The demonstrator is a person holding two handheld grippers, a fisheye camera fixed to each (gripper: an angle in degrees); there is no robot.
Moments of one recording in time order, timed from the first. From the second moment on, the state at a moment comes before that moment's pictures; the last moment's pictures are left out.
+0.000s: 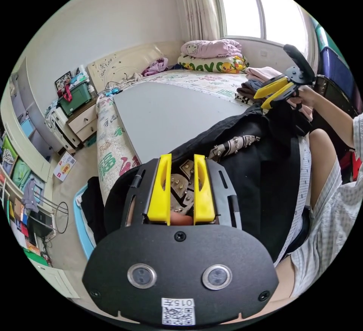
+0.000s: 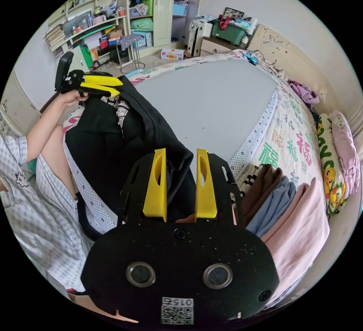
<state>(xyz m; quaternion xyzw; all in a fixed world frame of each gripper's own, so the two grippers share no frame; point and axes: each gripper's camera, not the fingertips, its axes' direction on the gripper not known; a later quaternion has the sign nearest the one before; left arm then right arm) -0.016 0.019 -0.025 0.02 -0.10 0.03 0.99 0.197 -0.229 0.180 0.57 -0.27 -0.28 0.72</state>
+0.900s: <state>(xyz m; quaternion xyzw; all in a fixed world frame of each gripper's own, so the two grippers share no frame) 0.065 0.128 -0.219 0.31 -0.10 -0.15 0.93 0.489 0.115 0.073 0.69 -0.45 -0.07 0.56</state>
